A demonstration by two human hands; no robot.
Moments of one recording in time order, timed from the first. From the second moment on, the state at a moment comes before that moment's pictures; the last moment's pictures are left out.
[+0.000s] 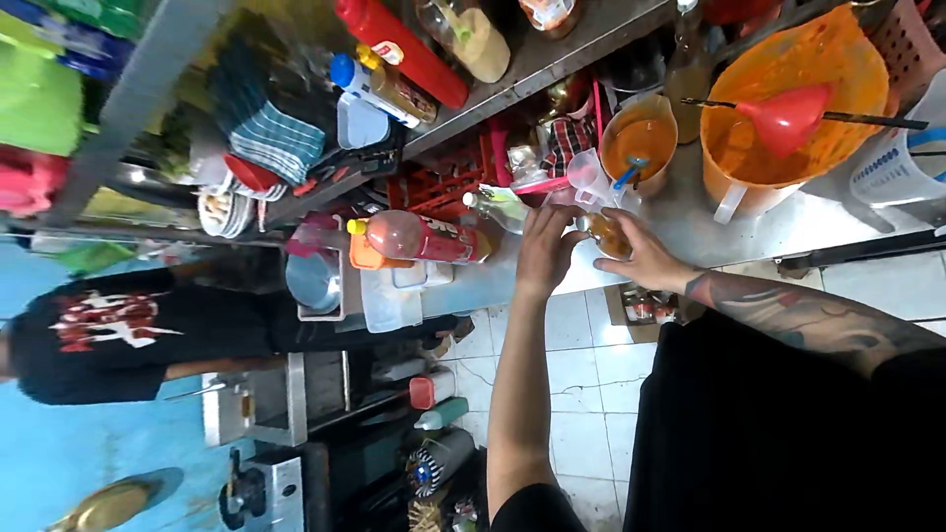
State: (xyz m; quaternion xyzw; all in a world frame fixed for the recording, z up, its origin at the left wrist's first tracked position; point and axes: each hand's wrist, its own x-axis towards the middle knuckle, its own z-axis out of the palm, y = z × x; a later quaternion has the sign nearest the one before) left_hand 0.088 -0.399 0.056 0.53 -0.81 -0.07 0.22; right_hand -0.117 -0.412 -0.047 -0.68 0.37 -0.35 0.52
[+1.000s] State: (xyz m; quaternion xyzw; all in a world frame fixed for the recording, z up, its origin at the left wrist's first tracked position) left_hand 0.075 -0.406 0.077 0.55 -0.81 -0.05 0.18; right_hand -0.086 -0.424 -0.030 -0.68 0.45 -0.35 0.45
